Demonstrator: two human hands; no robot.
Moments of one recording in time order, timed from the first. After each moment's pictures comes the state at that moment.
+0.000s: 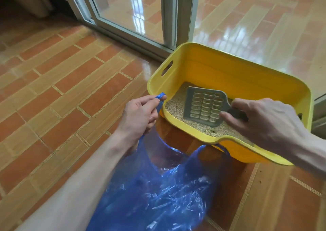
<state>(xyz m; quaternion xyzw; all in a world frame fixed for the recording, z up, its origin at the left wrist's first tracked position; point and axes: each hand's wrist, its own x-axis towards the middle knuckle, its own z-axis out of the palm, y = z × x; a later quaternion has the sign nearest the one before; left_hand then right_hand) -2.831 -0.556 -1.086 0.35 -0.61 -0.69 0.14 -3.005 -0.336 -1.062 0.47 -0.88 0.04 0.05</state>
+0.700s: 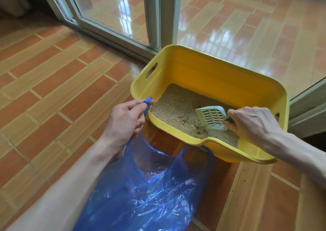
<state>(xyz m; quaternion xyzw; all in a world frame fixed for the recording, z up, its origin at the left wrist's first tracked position) -2.840 -0.551 -1.092 0.35 -0.61 -0.70 0.14 -3.067 -0.311 -1.123 0.47 -0.86 -0.19 0.06</state>
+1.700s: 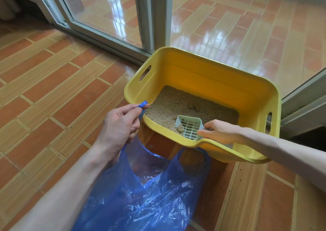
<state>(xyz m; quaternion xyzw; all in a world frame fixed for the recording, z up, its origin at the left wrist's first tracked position) -2.839 -0.548 -1.093 0.35 -0.62 -0.69 0.13 -3.071 -0.344 -1.179 0.33 -0.86 0.06 -0.38</state>
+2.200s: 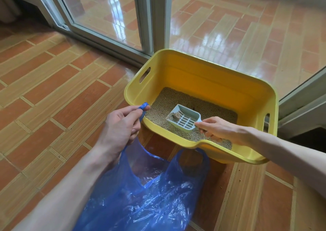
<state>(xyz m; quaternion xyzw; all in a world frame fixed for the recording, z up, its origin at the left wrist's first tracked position) -2.839 -0.545 -1.091 0.34 -0.62 -0.69 0.13 -3.068 -0.344 -1.170 0.23 -0.80 0.29 -0.47</state>
